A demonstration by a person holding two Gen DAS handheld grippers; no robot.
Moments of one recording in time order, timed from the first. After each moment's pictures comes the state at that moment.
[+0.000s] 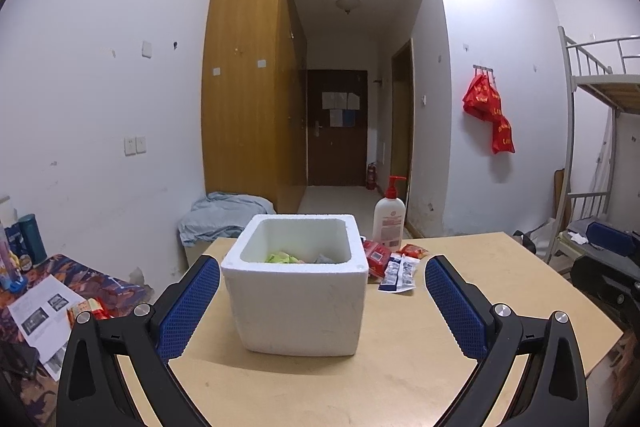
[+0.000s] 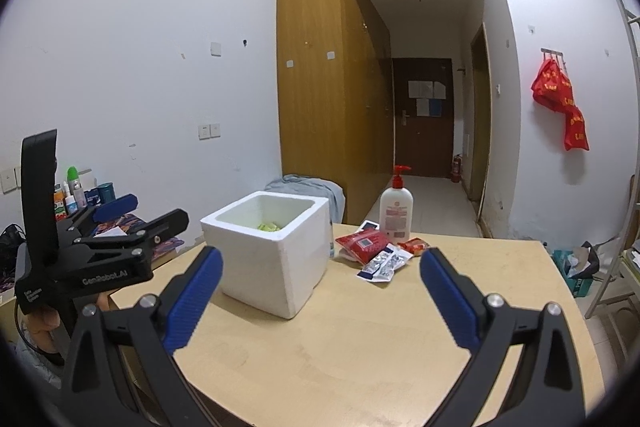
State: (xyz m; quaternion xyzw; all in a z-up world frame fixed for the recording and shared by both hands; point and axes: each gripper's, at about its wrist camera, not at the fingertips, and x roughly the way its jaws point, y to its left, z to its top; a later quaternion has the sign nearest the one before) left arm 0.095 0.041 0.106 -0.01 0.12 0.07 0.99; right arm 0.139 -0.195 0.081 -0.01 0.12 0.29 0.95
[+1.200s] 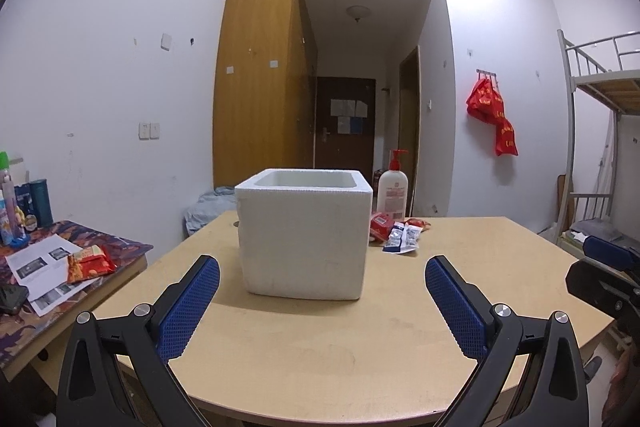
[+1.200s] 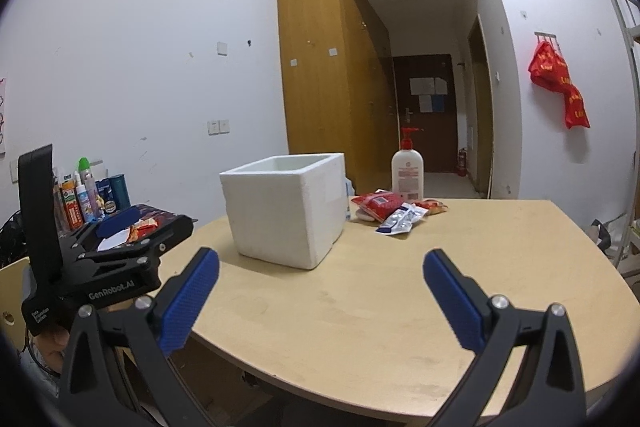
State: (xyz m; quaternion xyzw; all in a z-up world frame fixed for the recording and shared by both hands) left arm 0.040 0.034 0.012 -0.02 0.09 0.09 0.99; right arm 0.094 -0.198 0.005 0.01 0.11 0.30 0.95
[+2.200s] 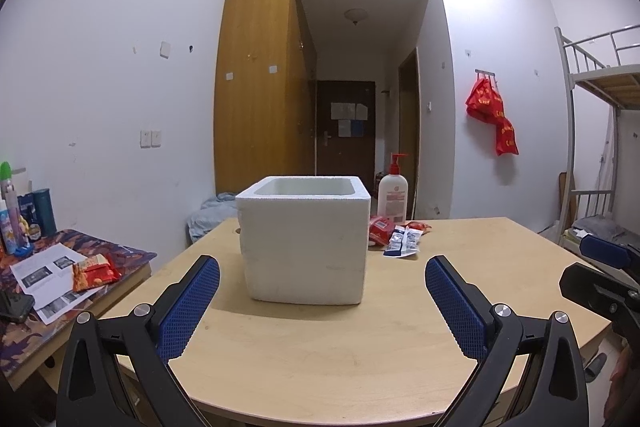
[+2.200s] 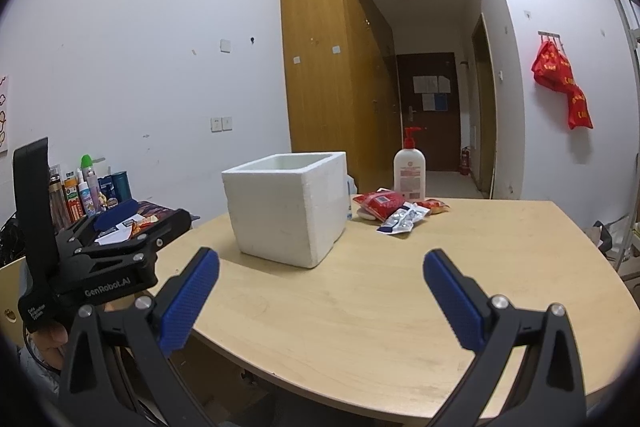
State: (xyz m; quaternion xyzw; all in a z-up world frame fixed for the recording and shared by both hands) left arm 0.034 0.031 0.015 -0.01 0.08 0.09 0.99; right arm 0.096 -0.200 0.007 0.01 0.12 0.31 0.94
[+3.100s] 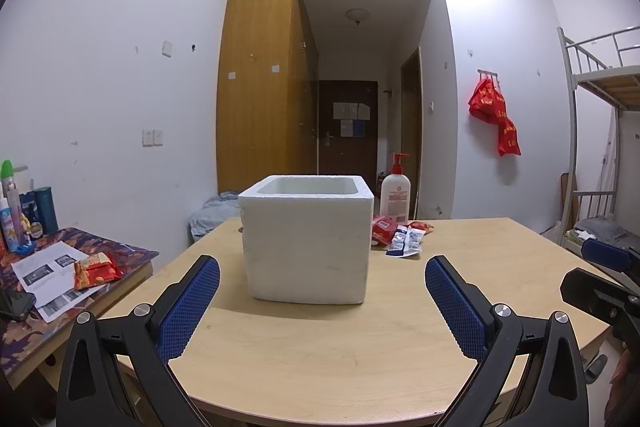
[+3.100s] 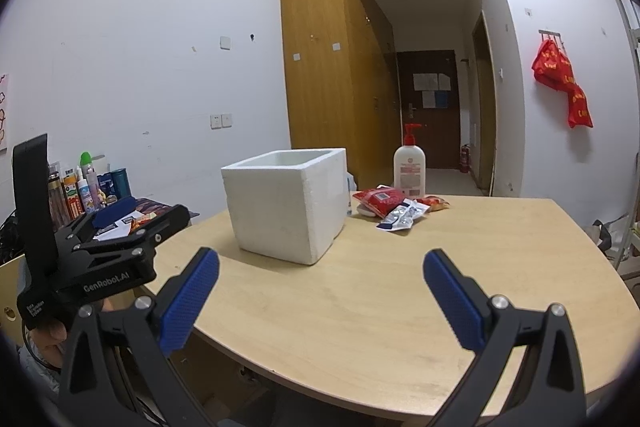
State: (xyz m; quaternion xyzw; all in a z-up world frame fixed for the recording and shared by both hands) left arm 0.032 0.029 0.018 -0.01 0.09 0.09 0.99; right arm 0.095 -0.201 0.005 0.01 0.12 0.30 0.94
